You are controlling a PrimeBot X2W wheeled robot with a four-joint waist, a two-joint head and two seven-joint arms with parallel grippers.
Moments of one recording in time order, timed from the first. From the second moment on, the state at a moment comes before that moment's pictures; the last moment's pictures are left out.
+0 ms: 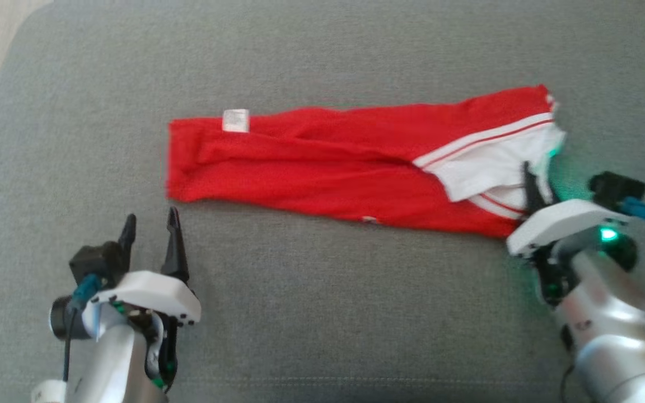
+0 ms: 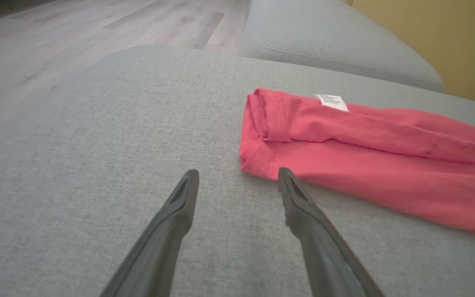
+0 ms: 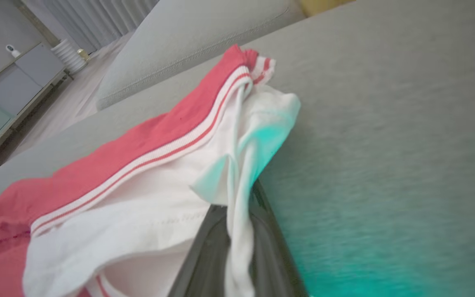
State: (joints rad) left arm -0.24 0.04 -0.09 0.51 -0.21 0.04 -0.25; right arm -0.62 -0.14 0.23 1.05 0.60 0.13 -0.22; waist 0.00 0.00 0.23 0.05
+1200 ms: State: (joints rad) left arm -0.19 0.04 -0.42 0.49 -0.35 0.09 -0.25; right arm -0.62 -0.11 0.52 0.73 0.59 0.13 -0.11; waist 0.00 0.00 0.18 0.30
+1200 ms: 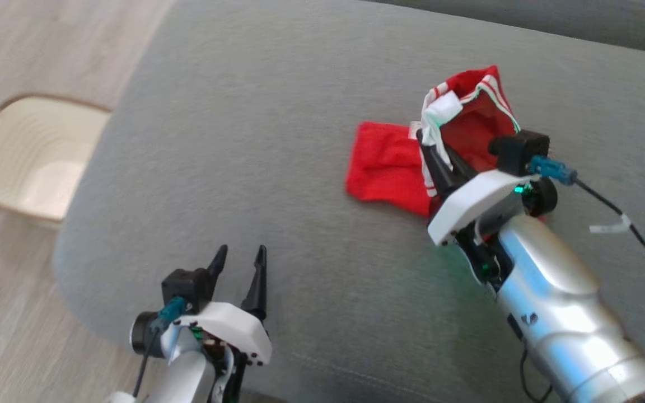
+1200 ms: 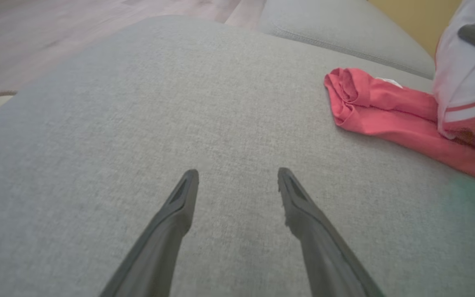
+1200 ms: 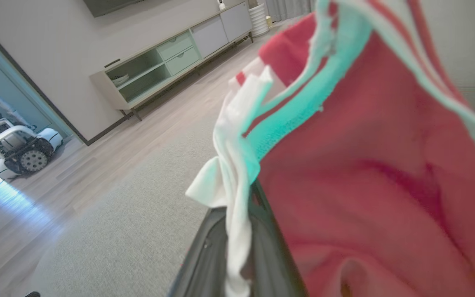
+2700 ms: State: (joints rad) left arm -0.20 0.04 -0.21 0.42 -0.20 0.15 -0.25; right arm -0.34 -0.06 -0.03 0.60 0.21 0.13 -0.25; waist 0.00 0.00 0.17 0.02
